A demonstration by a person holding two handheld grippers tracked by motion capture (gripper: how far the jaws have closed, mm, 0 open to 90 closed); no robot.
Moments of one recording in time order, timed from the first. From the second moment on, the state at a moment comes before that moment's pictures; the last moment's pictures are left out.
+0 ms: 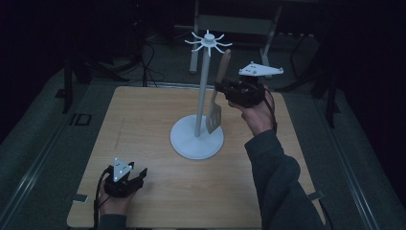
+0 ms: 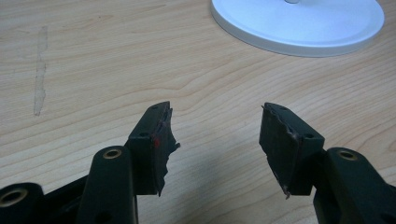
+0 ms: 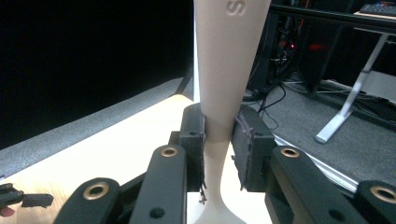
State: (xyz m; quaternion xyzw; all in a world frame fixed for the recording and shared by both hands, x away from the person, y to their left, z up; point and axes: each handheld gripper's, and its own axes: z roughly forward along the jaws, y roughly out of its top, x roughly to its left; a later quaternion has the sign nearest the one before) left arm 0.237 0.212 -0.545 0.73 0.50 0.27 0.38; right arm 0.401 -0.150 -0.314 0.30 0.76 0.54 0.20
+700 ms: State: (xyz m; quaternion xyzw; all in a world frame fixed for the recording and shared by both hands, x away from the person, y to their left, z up) left arm 0.237 0.211 -0.545 0.73 0.50 0.27 0.38; right arm 0.407 -0.142 -0.308 0.30 0.77 0.53 0.19
